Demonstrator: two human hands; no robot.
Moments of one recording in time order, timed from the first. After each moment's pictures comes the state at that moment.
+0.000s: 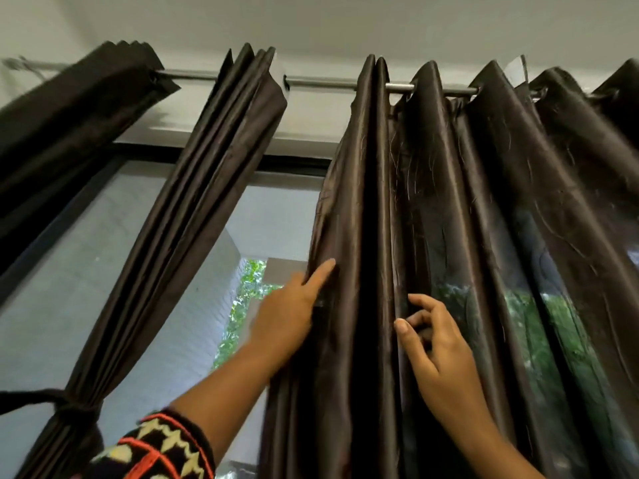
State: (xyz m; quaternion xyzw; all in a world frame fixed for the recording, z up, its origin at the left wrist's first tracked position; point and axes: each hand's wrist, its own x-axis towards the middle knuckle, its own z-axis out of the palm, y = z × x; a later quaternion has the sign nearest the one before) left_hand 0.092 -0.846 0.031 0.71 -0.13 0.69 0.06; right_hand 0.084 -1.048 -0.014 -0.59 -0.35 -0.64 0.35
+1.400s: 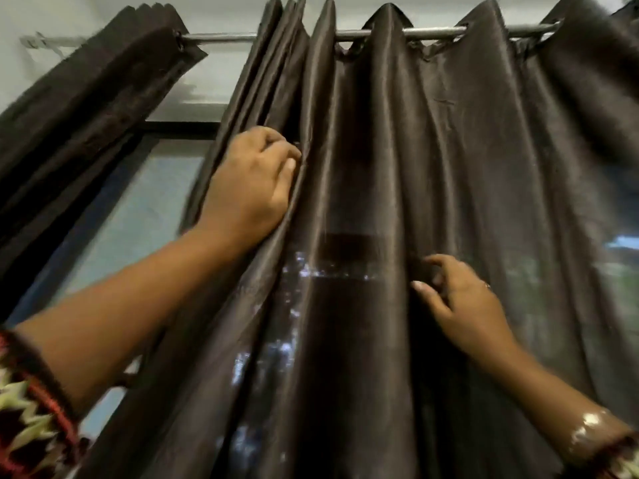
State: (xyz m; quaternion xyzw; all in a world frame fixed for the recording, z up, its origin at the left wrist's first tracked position) left_hand 0.007 -0.699 0.081 0.55 -0.19 0.81 0.02; right_hand 0.124 -0.957 0.022 -0.68 -0.25 -0.67 0.19
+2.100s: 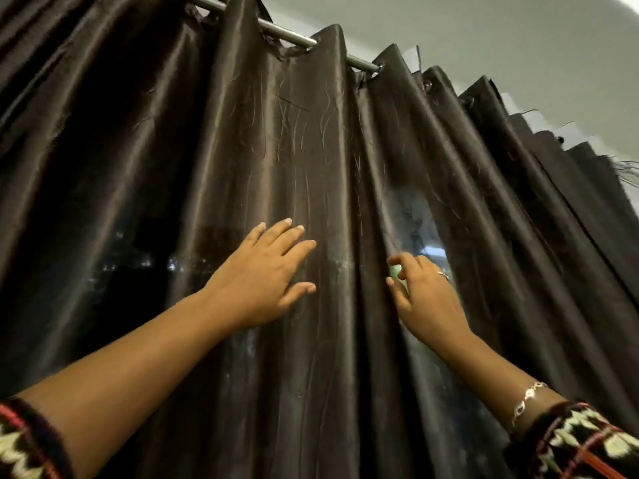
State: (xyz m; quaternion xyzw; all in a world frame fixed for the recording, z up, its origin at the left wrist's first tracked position) left_hand 0.091 -0.904 0.048 0.71 -0.27 0.64 -0.14; right_hand 0.076 -1.141 0.017 -0.71 -0.06 -0.70 0.06
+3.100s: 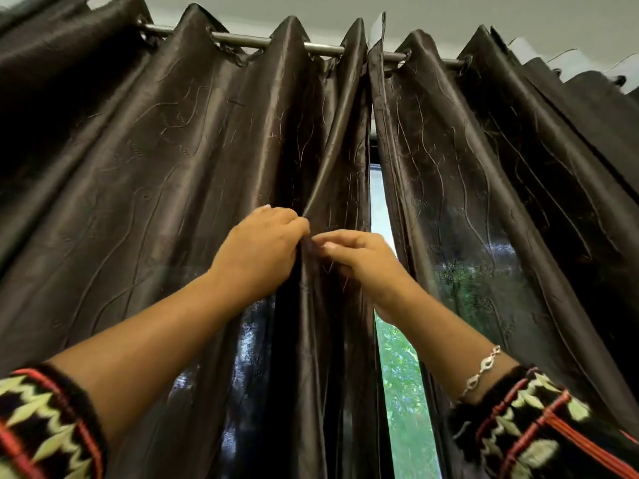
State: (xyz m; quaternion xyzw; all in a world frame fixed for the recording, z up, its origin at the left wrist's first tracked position) left_hand 0.086 -1.069 0.070 0.66 -0.22 0.71 -0.10; right_hand 0.101 -1.223 0.059 -0.64 -0.43 -0.40 0.50
